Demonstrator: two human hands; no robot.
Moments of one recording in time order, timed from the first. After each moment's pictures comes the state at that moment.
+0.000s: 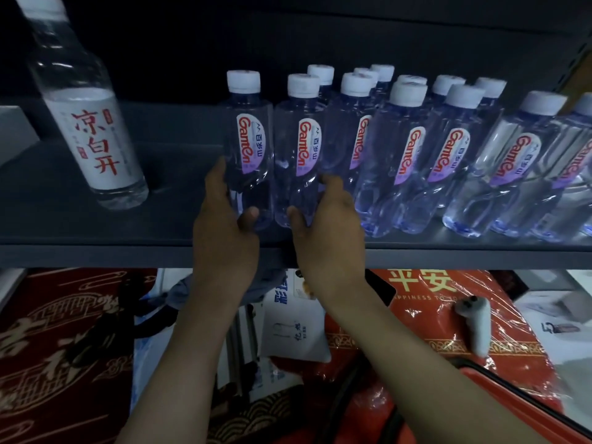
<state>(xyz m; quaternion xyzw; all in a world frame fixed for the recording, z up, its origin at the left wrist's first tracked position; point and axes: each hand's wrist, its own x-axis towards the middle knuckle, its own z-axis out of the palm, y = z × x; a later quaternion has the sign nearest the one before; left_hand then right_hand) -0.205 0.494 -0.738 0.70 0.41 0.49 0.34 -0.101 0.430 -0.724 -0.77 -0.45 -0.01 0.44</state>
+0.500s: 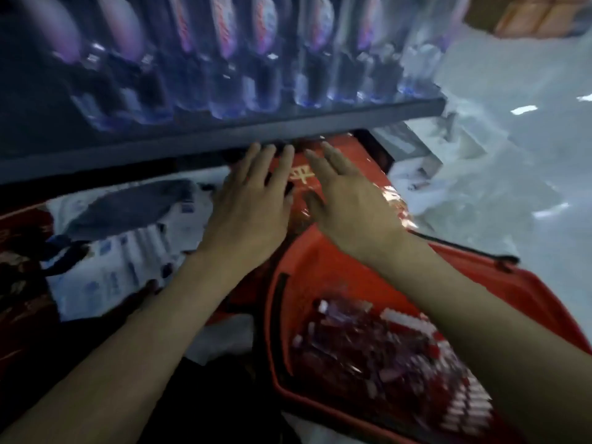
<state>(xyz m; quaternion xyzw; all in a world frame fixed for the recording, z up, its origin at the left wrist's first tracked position) -0.148 0.313 -0.774 0.95 0.19 0.23 0.06 -0.045 0.194 -0.752 -0.84 -0.48 -0.06 0.23</state>
